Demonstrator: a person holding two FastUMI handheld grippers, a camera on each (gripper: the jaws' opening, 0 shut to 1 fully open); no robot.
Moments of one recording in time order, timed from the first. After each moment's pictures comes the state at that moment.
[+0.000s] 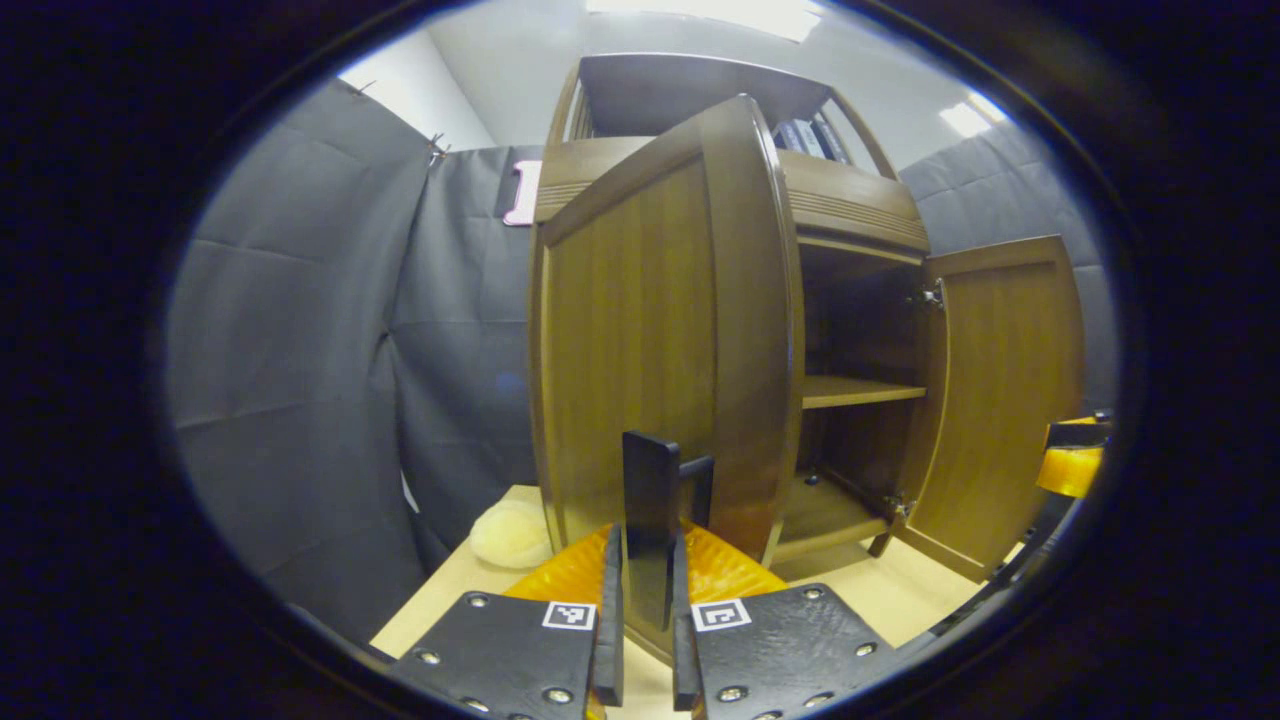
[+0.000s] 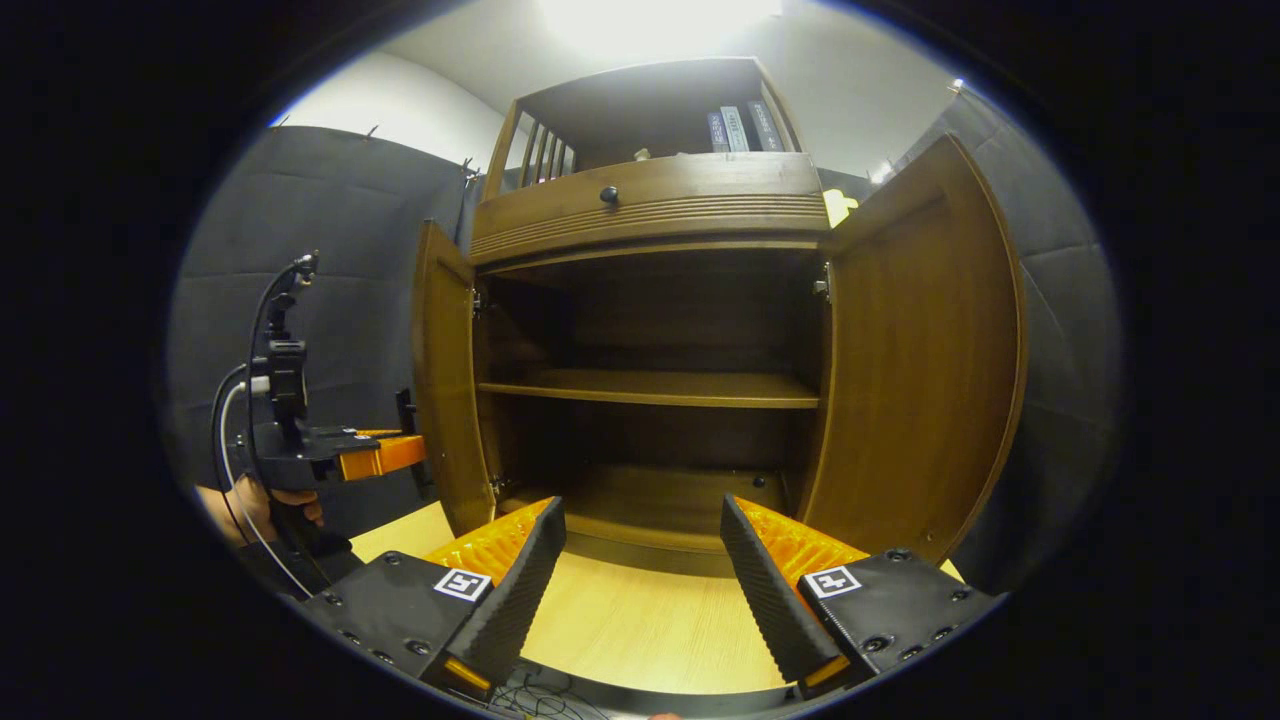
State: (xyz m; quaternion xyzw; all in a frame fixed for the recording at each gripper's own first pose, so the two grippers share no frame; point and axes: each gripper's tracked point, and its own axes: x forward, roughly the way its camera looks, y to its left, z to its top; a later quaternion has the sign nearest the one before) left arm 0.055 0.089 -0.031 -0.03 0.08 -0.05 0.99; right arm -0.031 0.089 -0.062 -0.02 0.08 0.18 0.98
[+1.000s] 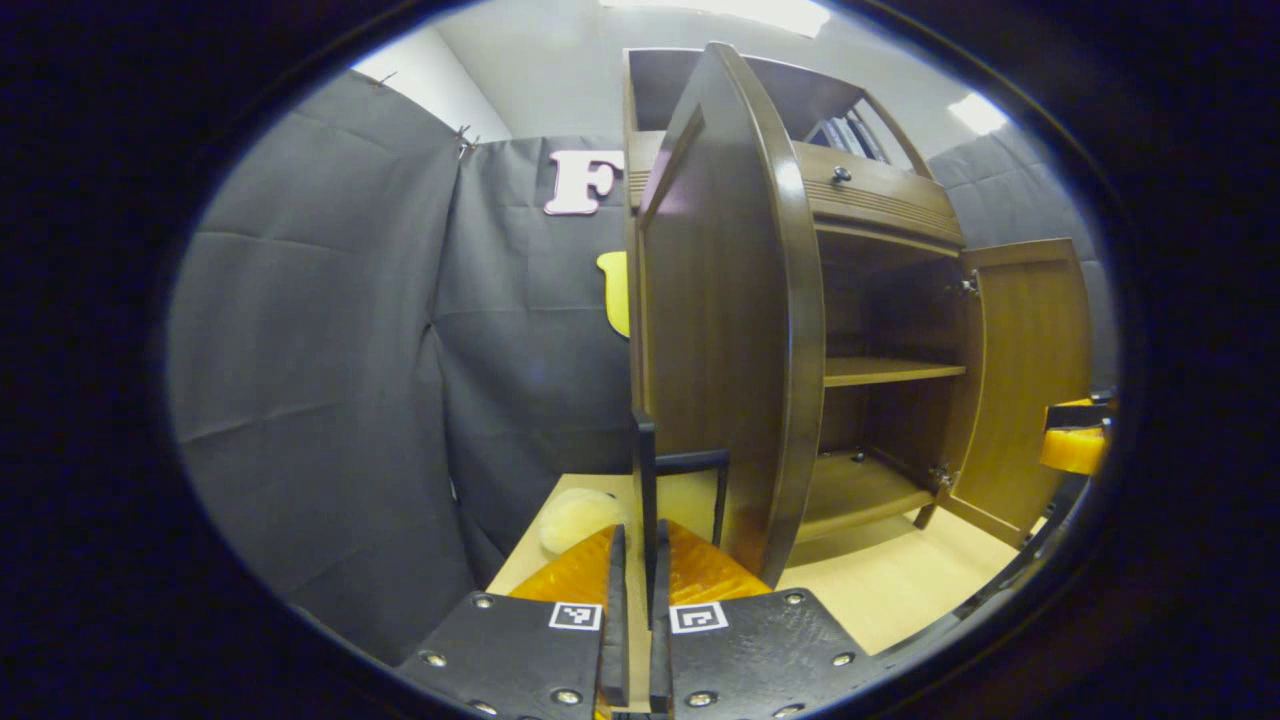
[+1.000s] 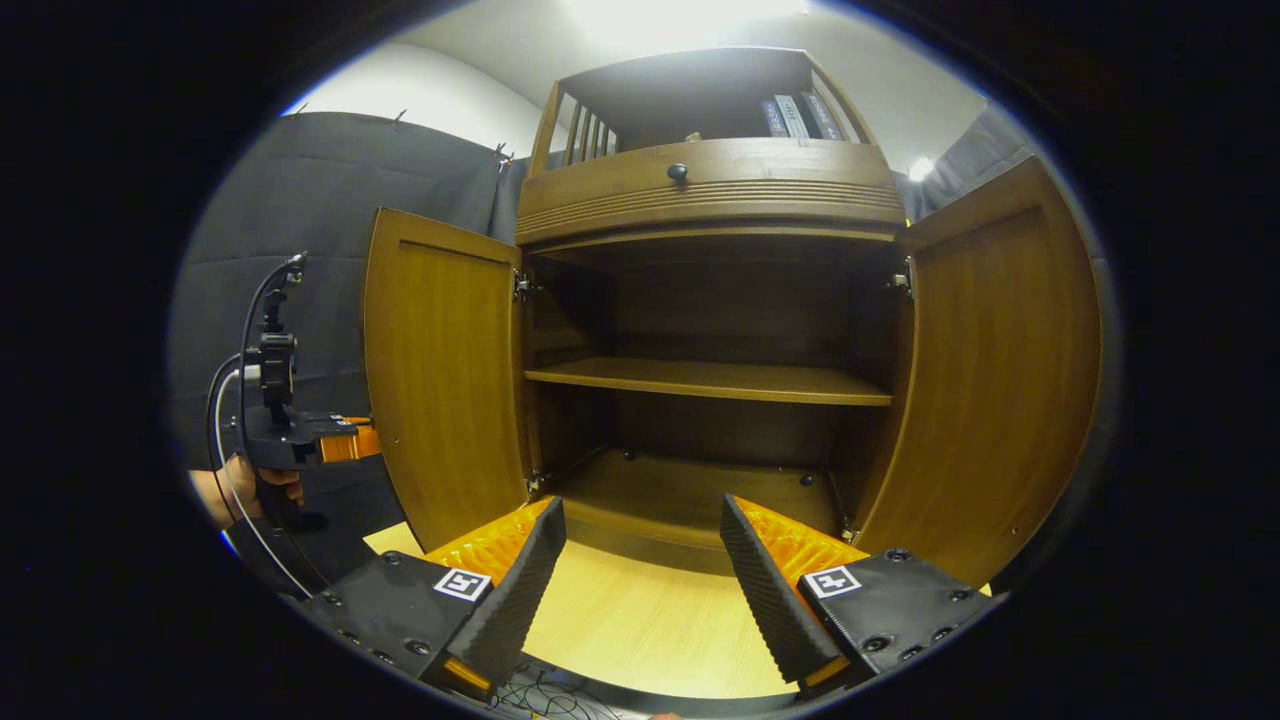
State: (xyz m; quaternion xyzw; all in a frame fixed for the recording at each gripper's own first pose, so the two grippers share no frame) left arm 0.042 0.154 -0.047 -0.03 0.09 -0.03 1.00; right arm -0.026 0.166 -0.077 -0.03 0.10 0.22 0.97
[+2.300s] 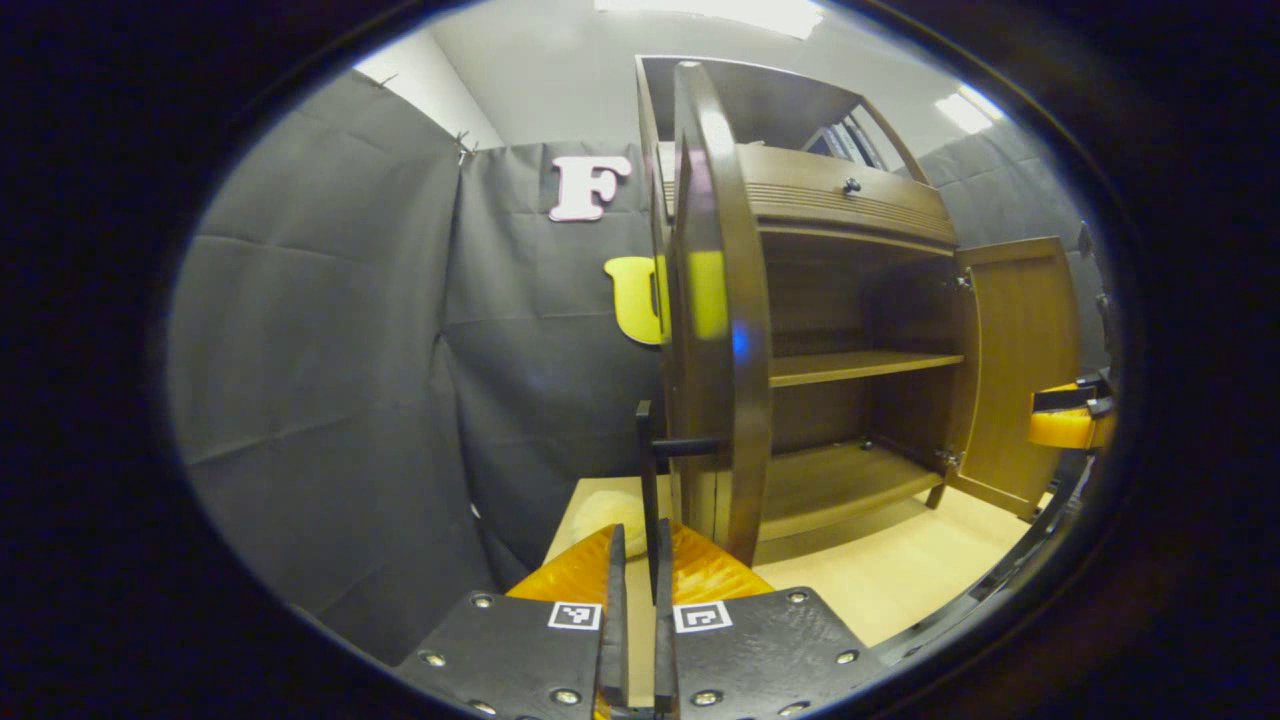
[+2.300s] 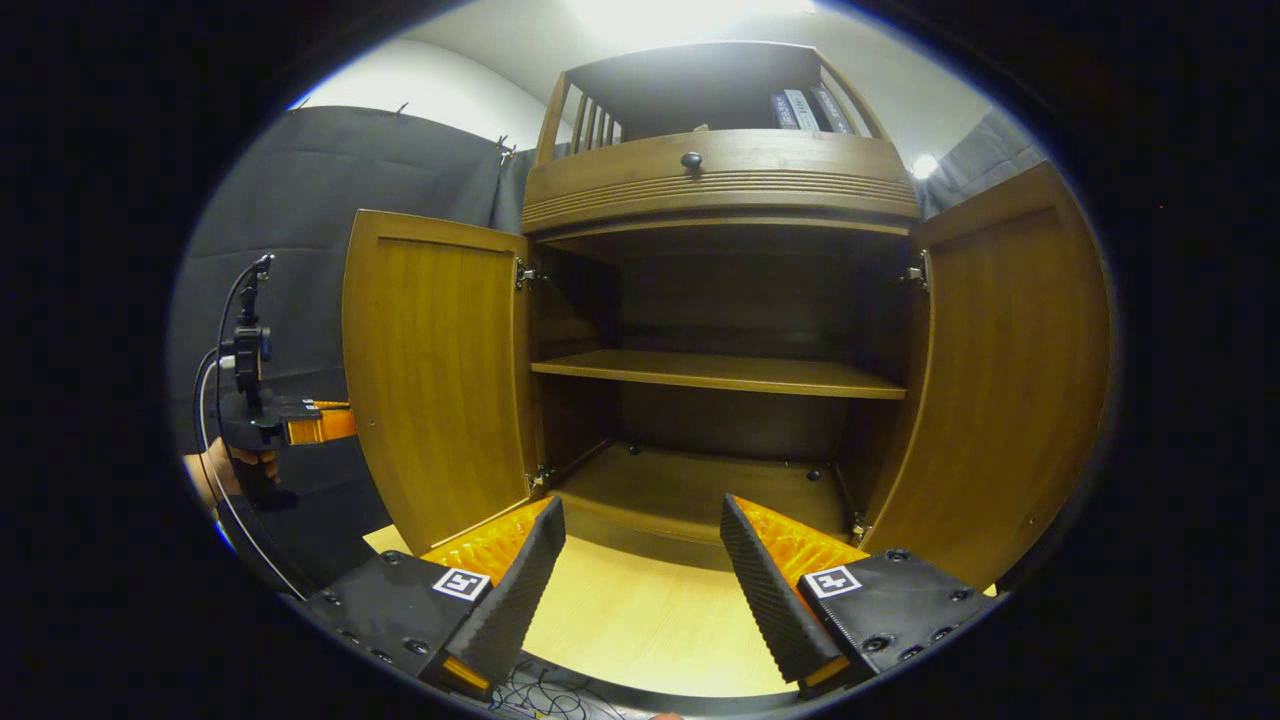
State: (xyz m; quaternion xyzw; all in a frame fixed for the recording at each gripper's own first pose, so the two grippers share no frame) left arm 0.004 0.217 -0.042 0.00 0.08 -0.02 1.00; right arm -0.029 0.167 -0.082 -0.03 0.11 0.22 0.97
